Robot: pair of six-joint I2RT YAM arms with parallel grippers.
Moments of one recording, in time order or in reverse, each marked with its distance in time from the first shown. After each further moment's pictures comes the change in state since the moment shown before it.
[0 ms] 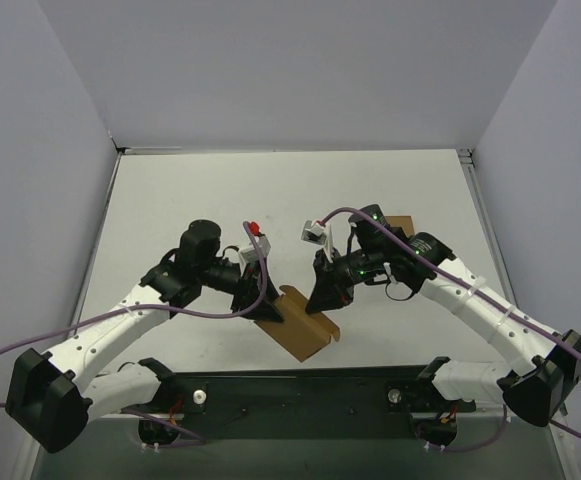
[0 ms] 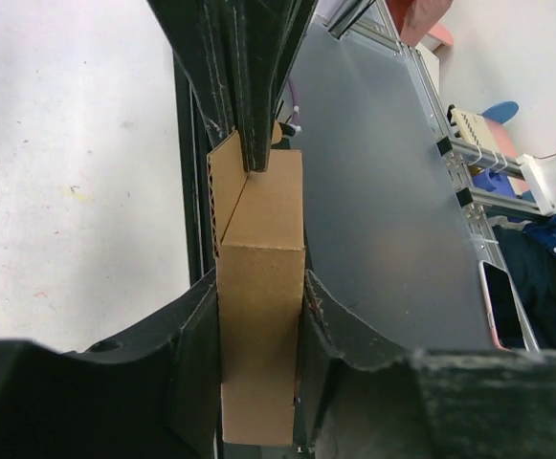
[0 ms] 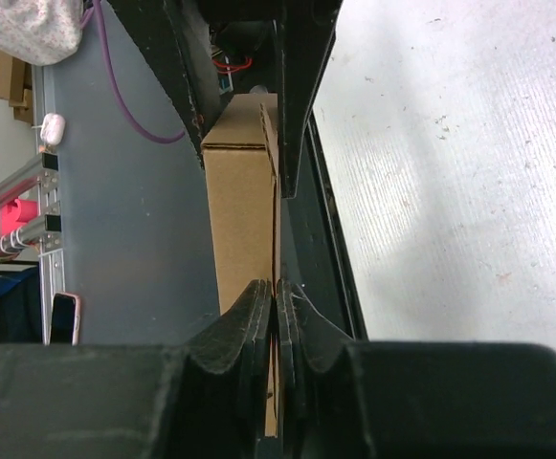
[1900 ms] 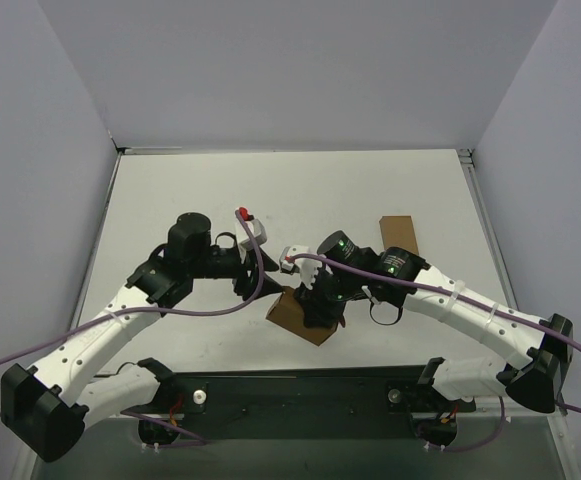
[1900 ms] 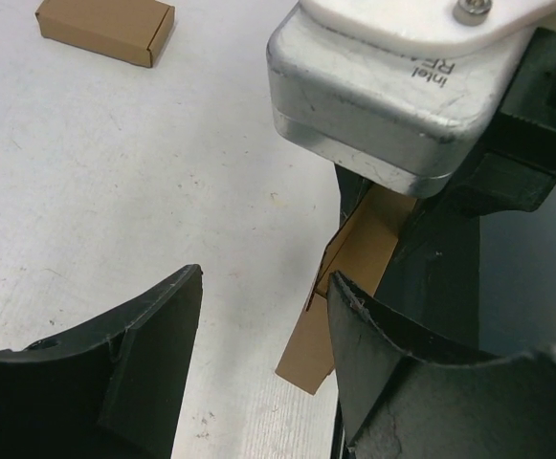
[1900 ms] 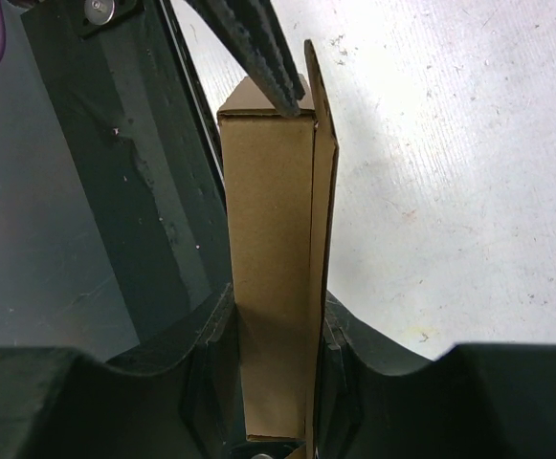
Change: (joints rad) left arm 0.013 -0.056 0.092 -0.089 -0.417 0.167; right arm 0.232 0.047 0.000 -0.072 0.481 -0.066
